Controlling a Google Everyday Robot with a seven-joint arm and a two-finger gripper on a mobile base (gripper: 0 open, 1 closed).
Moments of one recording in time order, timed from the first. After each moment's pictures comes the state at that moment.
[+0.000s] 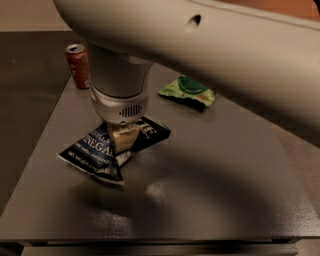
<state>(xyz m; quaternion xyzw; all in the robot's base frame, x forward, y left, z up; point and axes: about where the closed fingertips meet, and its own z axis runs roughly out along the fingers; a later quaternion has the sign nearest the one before) 0.421 0.080 0.903 -0.85 0.51 -0.01 0.12</state>
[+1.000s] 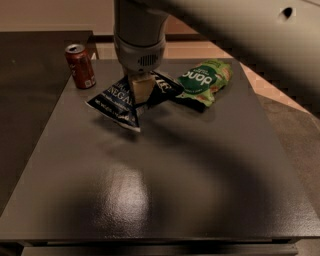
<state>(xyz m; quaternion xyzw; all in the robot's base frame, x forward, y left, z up) 0.534 0.048 0.935 -0.82 0.55 -0.07 0.14</state>
